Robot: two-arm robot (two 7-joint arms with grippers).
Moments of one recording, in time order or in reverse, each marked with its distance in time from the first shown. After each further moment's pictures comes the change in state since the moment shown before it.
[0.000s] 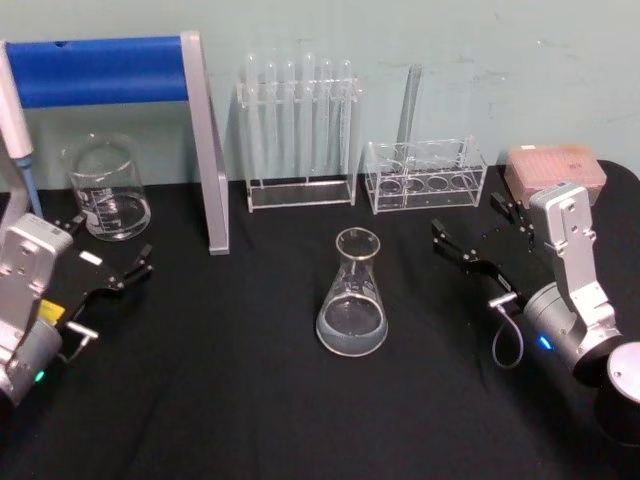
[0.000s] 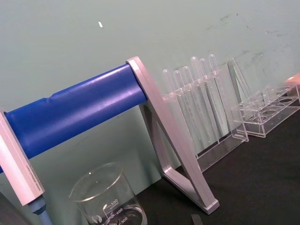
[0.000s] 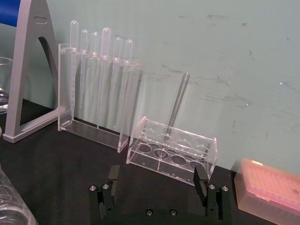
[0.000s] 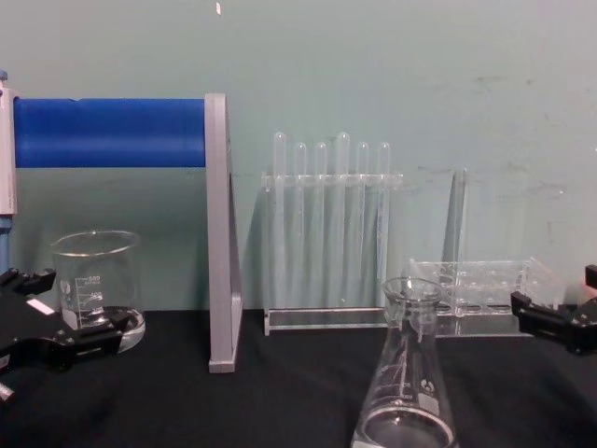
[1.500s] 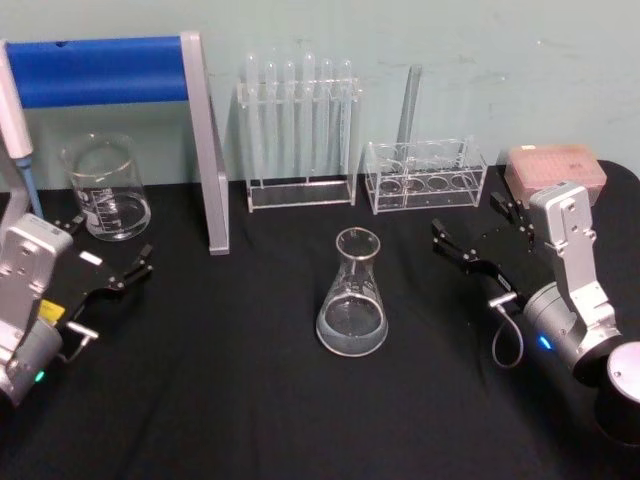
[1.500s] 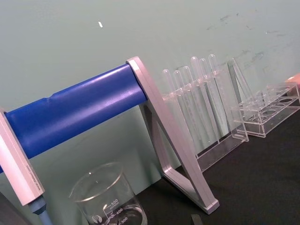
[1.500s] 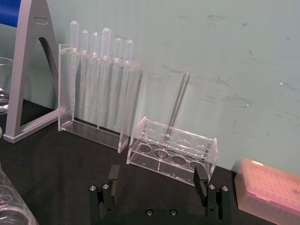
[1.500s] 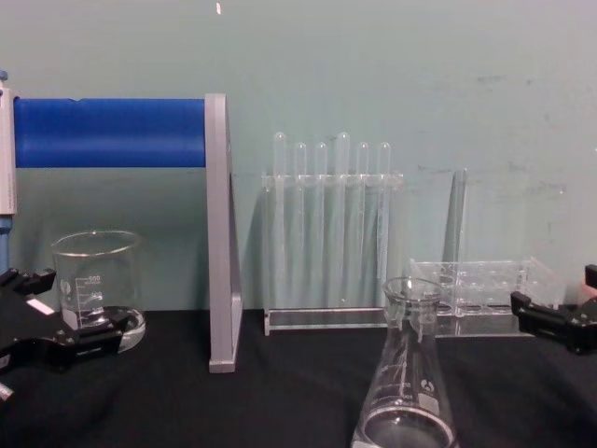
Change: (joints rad) left arm 0.000 0.000 0.000 0.000 0.000 0.000 0.000; right arm 0.000 0.000 0.000 -0.001 0.001 0.000 0.001
